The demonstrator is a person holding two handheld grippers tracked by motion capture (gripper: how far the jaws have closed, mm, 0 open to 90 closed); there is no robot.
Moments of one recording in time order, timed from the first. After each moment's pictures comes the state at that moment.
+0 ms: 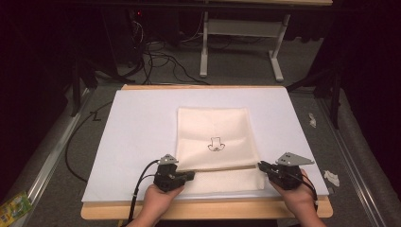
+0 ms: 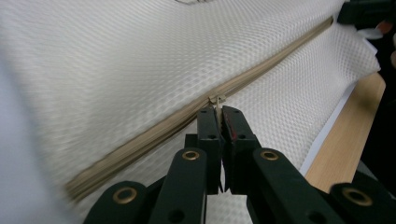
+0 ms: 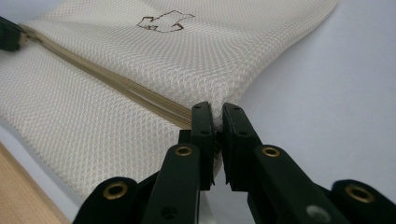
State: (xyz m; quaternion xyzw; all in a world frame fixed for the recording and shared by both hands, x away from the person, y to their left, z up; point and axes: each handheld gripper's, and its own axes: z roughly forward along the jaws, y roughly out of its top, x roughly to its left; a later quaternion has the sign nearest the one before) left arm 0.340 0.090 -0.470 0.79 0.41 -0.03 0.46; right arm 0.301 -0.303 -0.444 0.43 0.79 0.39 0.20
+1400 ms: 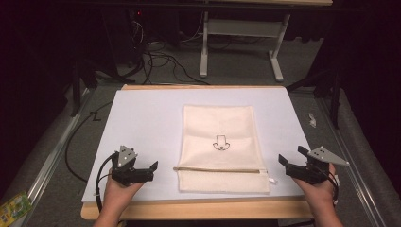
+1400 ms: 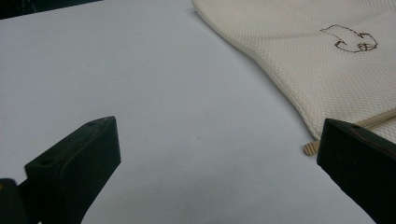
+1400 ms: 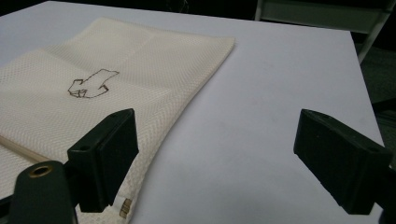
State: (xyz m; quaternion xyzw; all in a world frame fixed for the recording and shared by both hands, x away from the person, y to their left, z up) left arm 0.340 0.188 -0.444 0.76 0.43 0.24 0.42; right arm 0.303 -0.368 -0.435 0.50 0.69 0.44 0.29
